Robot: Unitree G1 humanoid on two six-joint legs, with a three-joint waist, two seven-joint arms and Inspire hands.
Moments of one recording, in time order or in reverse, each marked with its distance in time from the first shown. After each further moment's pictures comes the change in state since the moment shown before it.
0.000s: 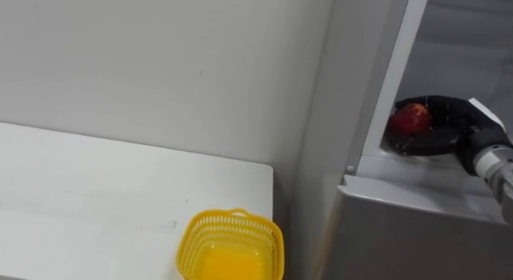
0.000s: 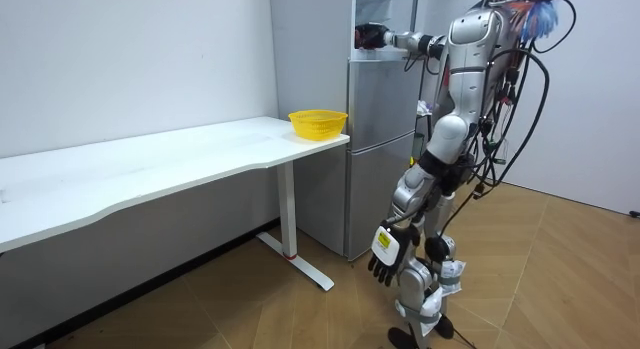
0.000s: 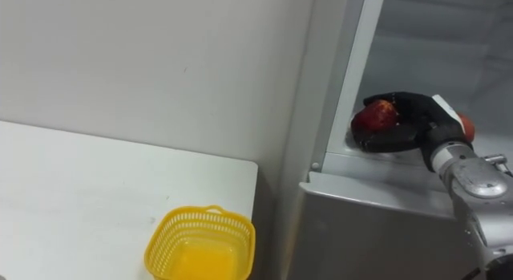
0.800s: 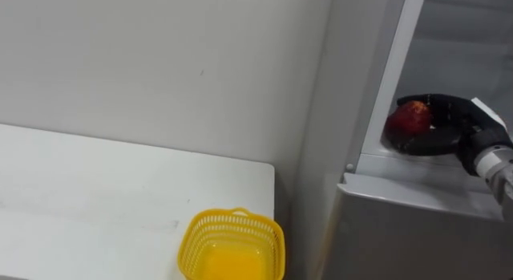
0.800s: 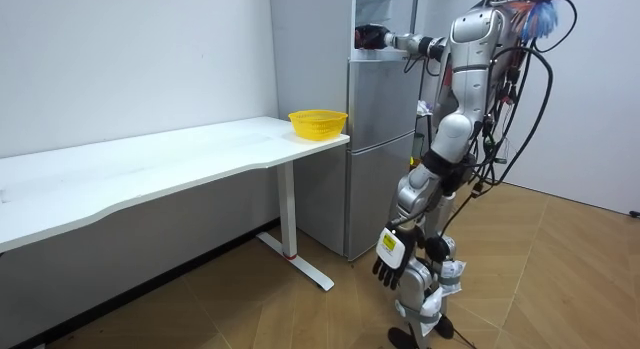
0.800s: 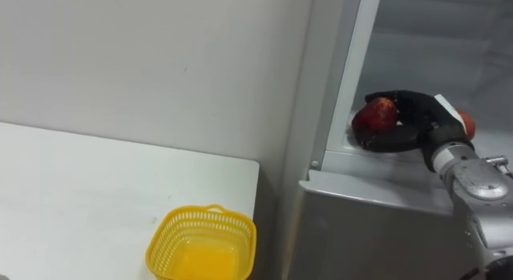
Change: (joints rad) left arm 0.036 -0.001 0.004 -0.025 0.001 -0.001 -0.007; right arm 0.004 -0.001 -0.019 0.041 -0.012 -0.033 0.019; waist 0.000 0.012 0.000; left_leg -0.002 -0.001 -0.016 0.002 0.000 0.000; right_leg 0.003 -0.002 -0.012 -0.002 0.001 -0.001
